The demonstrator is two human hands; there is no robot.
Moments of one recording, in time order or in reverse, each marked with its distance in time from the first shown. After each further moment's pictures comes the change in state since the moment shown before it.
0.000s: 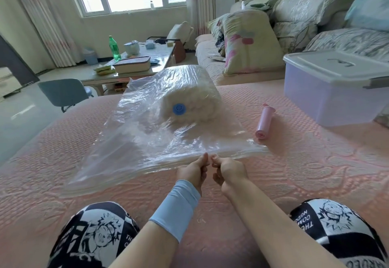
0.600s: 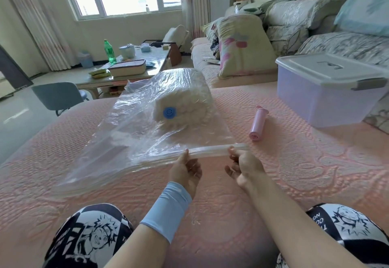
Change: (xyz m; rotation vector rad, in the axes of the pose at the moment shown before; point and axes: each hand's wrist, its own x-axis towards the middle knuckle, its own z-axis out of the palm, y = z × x) left_hand 0.000 0.008 0.004 -0.277 -0.050 -0.061; right_hand 0.018 -0.032 -0.039 0.129 -0.006 -0.014
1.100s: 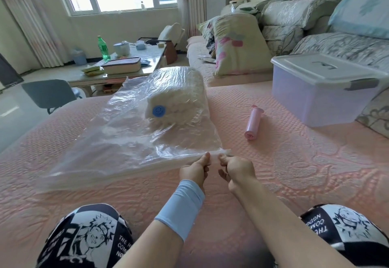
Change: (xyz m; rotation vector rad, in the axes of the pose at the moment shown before) left_hand 0.007 -0.032 0.017 0.275 0.048 0.098; right_hand -0.009 0.011 0.004 -0.112 0.099 -0.064
